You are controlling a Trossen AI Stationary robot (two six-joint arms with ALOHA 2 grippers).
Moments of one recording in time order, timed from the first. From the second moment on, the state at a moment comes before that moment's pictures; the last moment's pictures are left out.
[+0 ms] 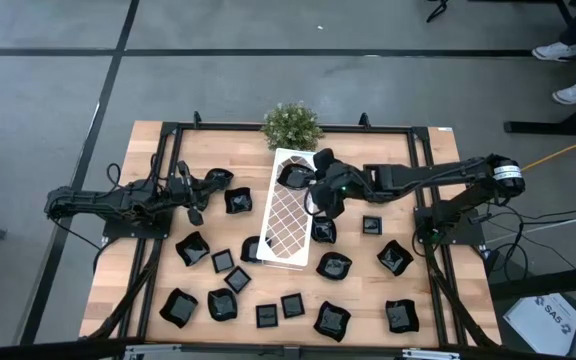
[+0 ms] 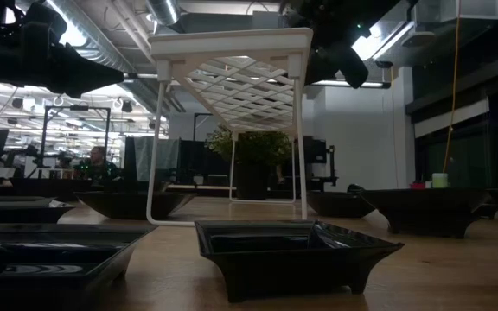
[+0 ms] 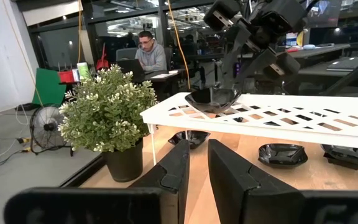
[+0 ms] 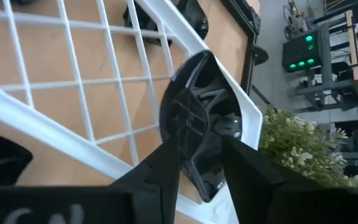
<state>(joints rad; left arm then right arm) -0.02 0.01 0.01 0.05 -0.40 0.09 -0.01 1.44 1.08 -0.29 0.37 -0.76</state>
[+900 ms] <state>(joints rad) -0.02 0.01 0.01 0.05 -0.40 0.09 0.14 1.11 0.84 -0.49 0.40 -0.18</state>
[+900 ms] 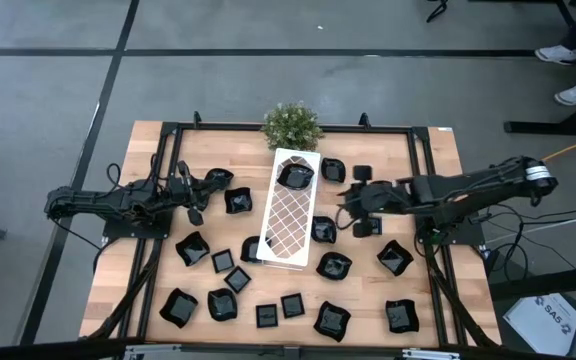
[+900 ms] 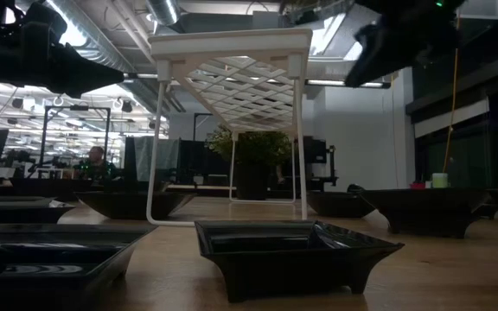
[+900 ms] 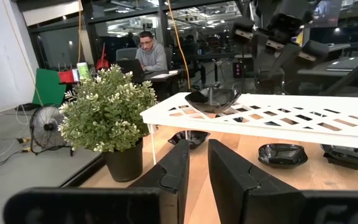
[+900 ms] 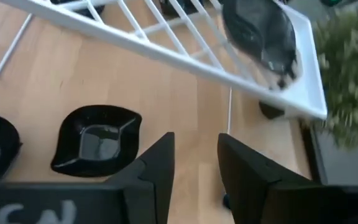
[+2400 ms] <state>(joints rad) -0.02 0.01 0.01 0.05 -0.40 0.09 0.14 1.09 0.82 -0.64 0.26 0.07</state>
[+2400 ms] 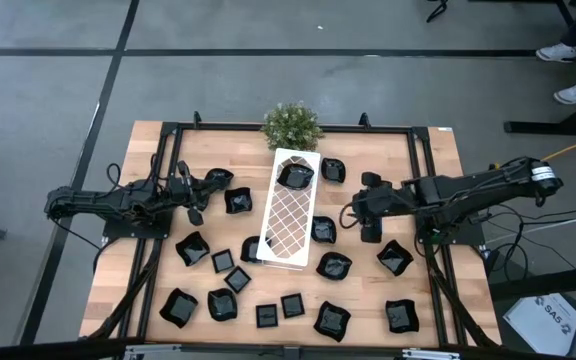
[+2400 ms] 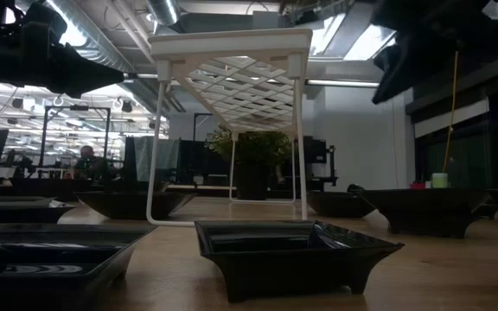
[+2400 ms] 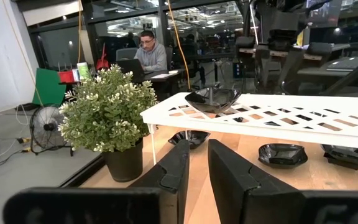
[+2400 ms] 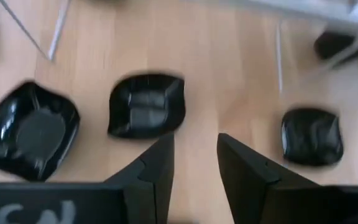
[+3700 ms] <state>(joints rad) -0.02 0.01 0.01 0.05 -0.40 0.09 0.17 1.25 0.69 -0.92 0.44 0.52</state>
